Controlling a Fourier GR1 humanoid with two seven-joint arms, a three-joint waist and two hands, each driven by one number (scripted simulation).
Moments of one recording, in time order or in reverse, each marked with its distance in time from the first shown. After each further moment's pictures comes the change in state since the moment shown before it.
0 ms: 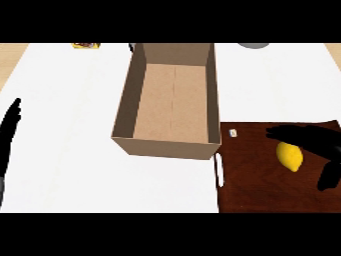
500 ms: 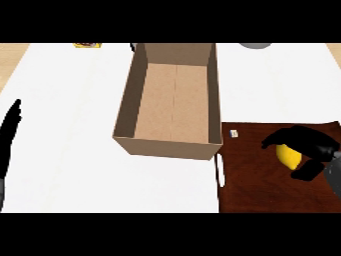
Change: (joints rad) left arm 0.015 -0.035 0.035 -0.029 -0.039 -0.026 0.006; right arm -0.031 0.113 -0.034 0.104 0.111 -0.072 0.068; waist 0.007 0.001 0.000
